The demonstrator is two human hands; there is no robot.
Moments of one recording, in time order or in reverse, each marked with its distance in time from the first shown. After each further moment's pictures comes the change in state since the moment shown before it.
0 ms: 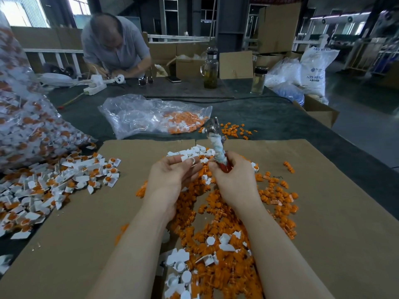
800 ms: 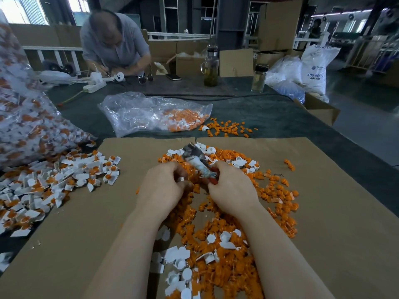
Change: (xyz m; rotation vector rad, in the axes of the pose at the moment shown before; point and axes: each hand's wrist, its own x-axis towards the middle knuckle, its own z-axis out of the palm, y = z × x) left_hand 0.010 -0.004 -0.024 1.255 0.042 0.244; right_hand 0.000 0.010 0.006 -0.581 -0.226 -0.054
